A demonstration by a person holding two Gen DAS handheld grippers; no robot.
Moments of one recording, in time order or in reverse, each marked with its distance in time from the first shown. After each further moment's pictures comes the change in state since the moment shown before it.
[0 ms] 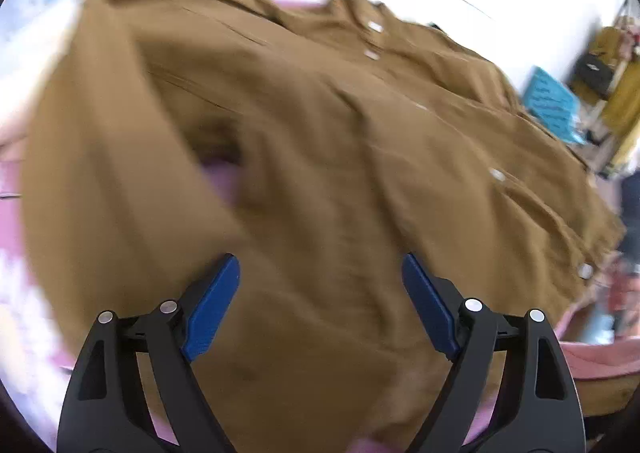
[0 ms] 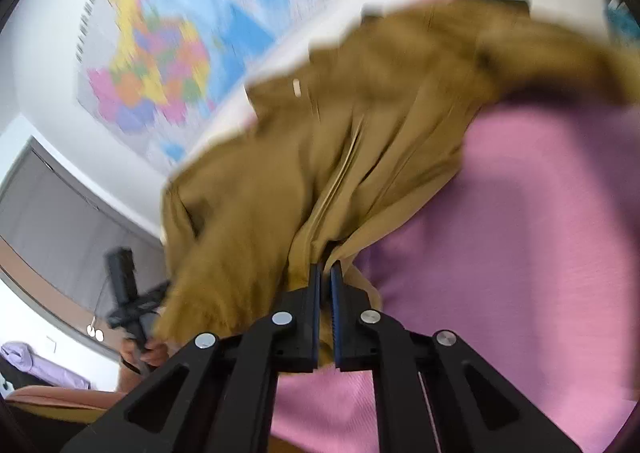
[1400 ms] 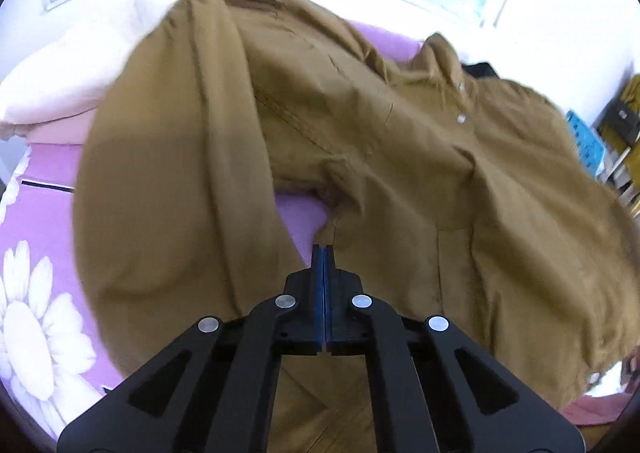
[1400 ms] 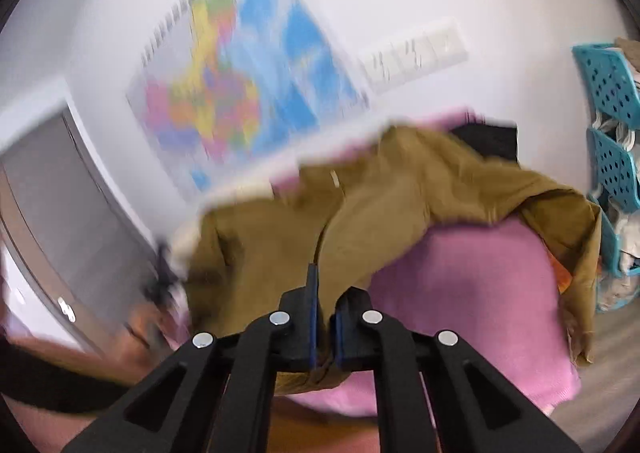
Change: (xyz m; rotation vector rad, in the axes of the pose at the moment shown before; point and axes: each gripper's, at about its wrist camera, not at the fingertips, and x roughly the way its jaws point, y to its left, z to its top) left arm -0.007 0.041 0.019 -0.121 -0.028 0.011; right arm -0.111 0.040 -0.025 -0.250 -0.141 -0.124
